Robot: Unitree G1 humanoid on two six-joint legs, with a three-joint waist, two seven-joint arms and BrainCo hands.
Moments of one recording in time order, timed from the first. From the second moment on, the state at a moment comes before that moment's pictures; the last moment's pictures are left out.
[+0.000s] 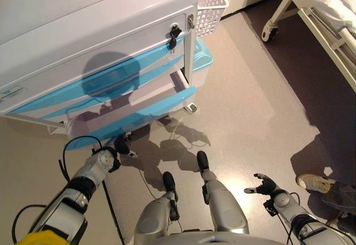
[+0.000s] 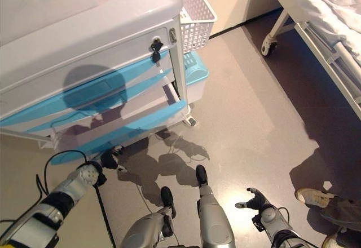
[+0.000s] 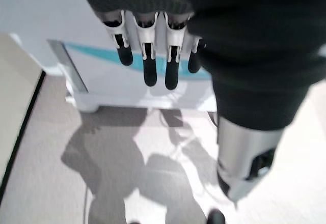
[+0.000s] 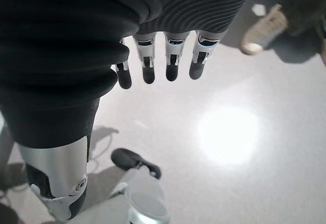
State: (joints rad) left arm -0.47 0.61 -0.48 0.90 0.27 -0.05 0.01; right arm -0.16 -0.42 0.29 1.09 -0.13 -0.08 -0.06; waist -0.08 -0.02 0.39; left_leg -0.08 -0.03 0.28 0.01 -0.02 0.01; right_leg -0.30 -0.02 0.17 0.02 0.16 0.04
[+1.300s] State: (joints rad) left arm -0.59 0.70 -0.25 1.10 0.01 -0.03 0.10; right arm -0.16 -0.33 0.40 1.08 -0.11 -0.08 -0.04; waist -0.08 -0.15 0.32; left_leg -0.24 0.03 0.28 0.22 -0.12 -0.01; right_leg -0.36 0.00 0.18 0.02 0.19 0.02
